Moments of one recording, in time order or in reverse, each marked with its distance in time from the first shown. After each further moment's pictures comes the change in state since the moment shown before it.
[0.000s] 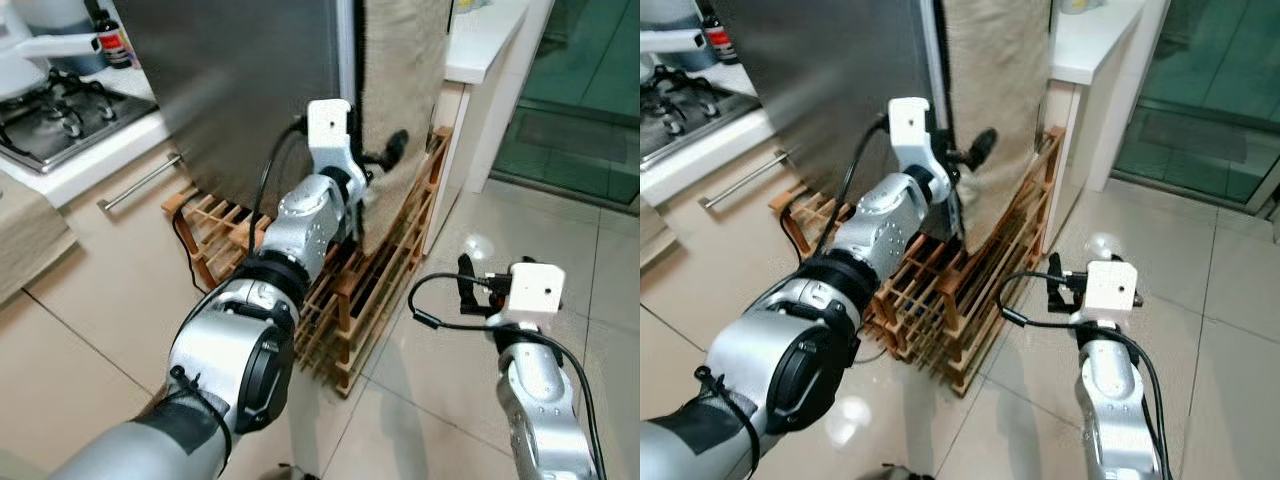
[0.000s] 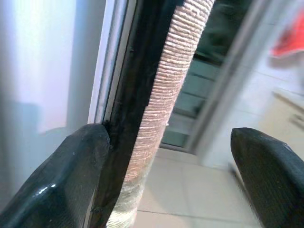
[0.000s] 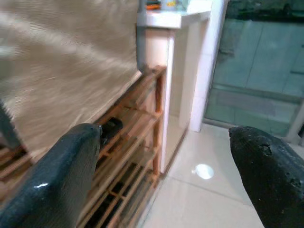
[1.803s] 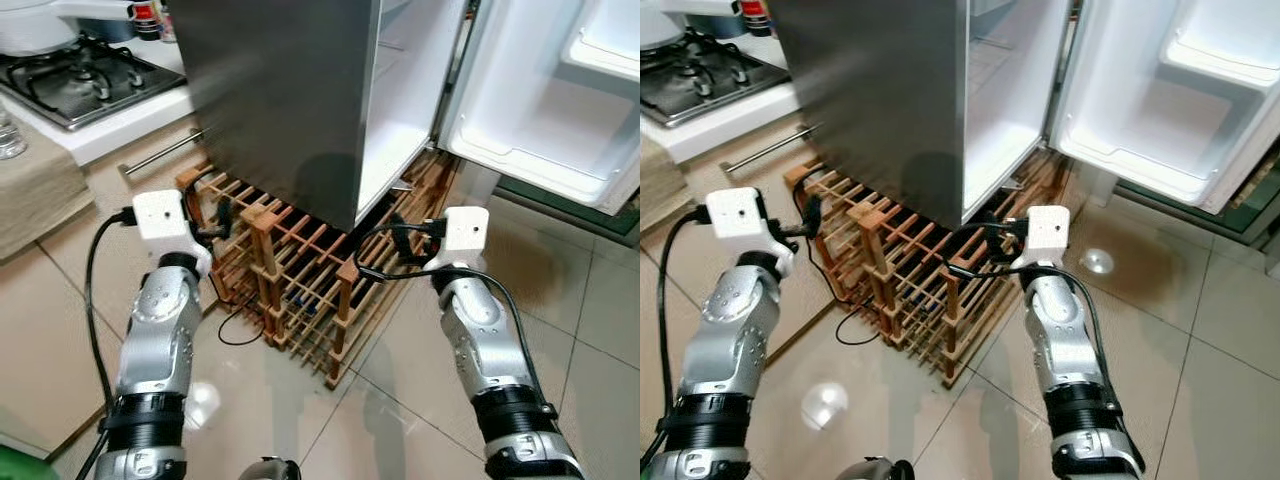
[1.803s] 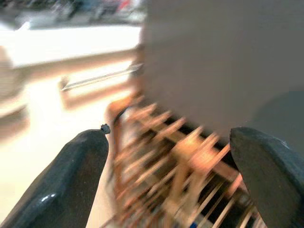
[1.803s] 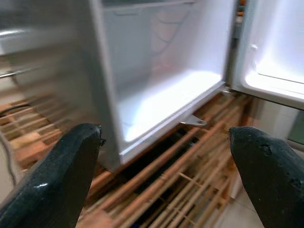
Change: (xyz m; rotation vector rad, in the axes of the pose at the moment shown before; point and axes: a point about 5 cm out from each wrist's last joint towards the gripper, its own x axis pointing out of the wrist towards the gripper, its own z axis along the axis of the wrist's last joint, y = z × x) left arm -0.188 0.120 -0.022 0.272 0.015 0.786; right arm 0.072 0.049 0.020 0.159 0.004 0.227
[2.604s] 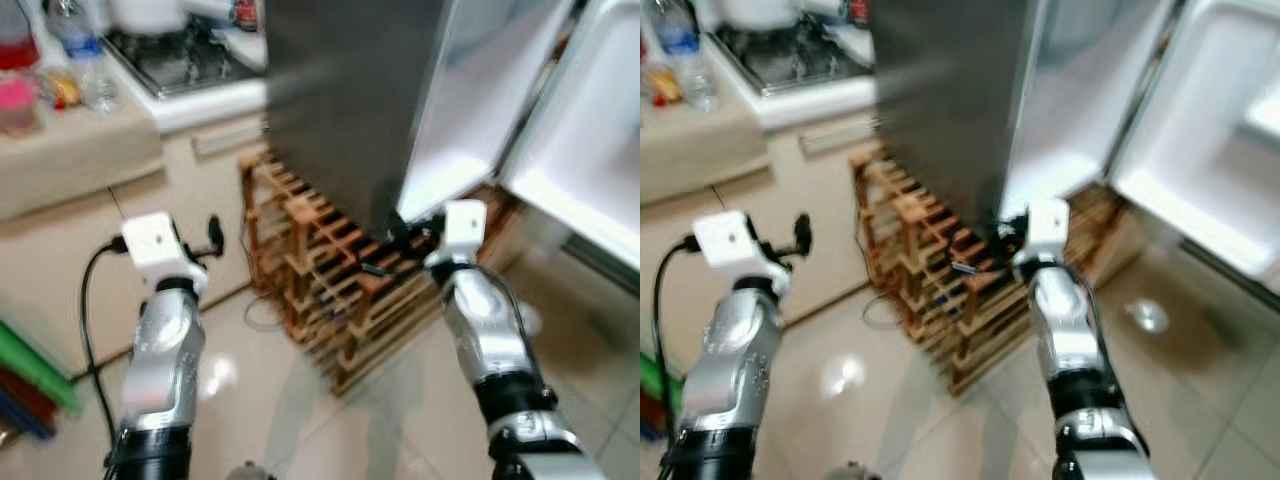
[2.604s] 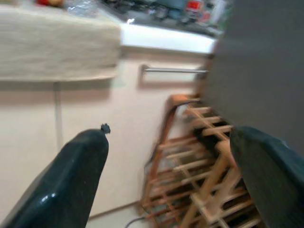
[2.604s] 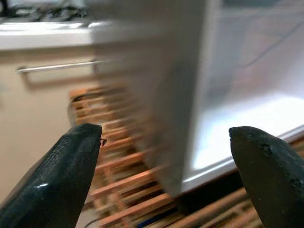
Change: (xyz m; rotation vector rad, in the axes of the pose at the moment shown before) left arm -0.014 -0.014 0.005 -0.082 -0.053 0.027; right arm 0.013 0.013 0.003 -0.016 -0.016 0.100
